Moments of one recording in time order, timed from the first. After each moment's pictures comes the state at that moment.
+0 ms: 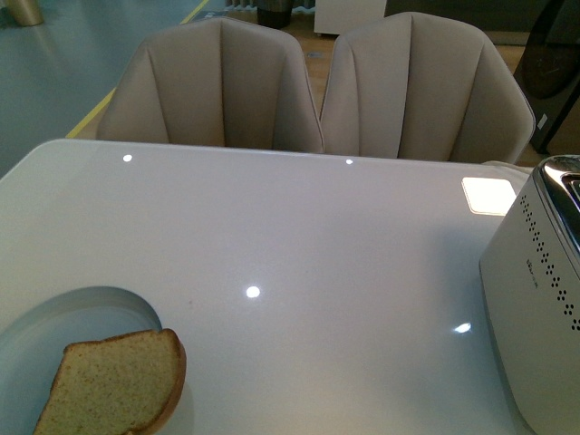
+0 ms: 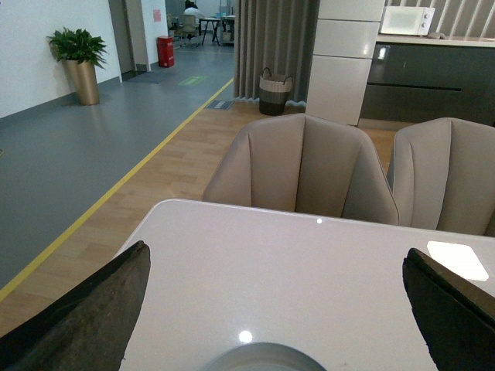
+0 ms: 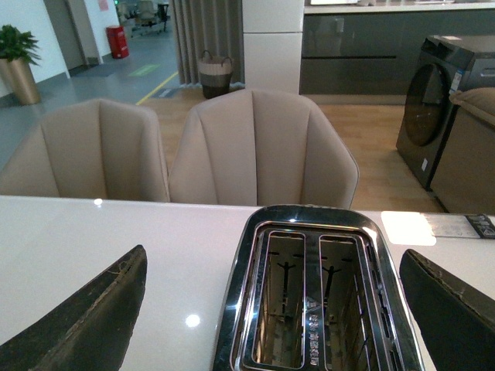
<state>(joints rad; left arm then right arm) 0.00 0.01 0.01 0.00 0.00 -0.01 0.00 0.01 0.02 0.00 0.00 0.00</state>
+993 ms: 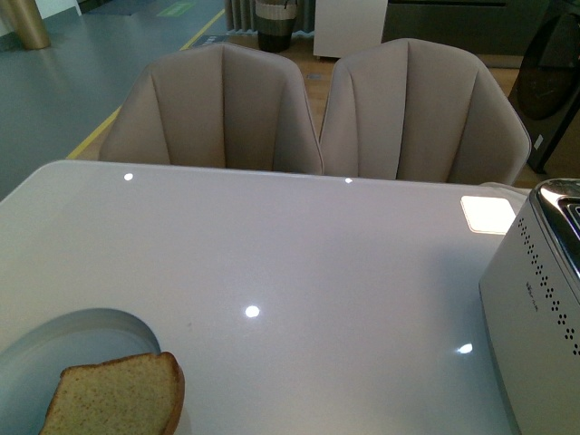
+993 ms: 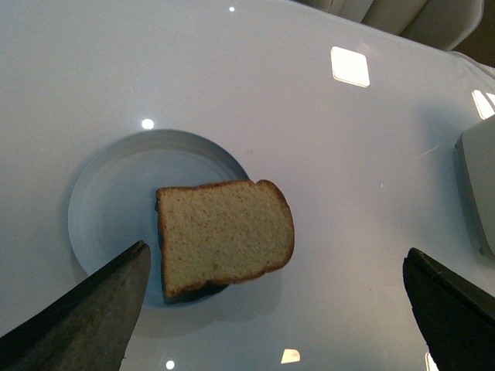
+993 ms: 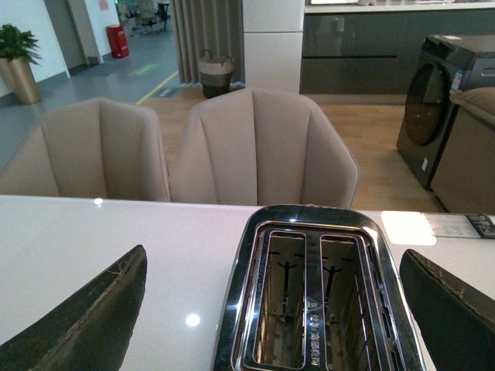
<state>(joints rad) 0.20 0.59 0.21 -0.28 0.47 -0.04 0.00 0.01 0.02 0.00 0.00 0.00</state>
